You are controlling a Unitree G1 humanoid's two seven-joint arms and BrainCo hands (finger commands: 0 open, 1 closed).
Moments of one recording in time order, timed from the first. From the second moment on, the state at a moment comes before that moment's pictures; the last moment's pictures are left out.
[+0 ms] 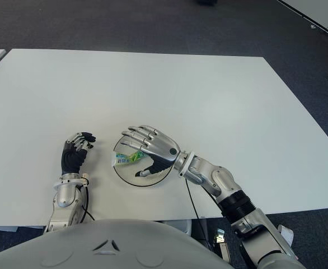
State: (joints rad) left arm 0.34 -0.05 0.03 0.14 0.13 -0.38 0.19; right arm -0.09 -0.55 0.48 0.03 -1.04 -0.62 -0.29
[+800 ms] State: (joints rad) left arm 0.33 -0.05 0.03 0.16 0.12 -0.39 0.19; right arm 0.10 -0.26 0.24 0.12 -0.32 -0.67 -0.31
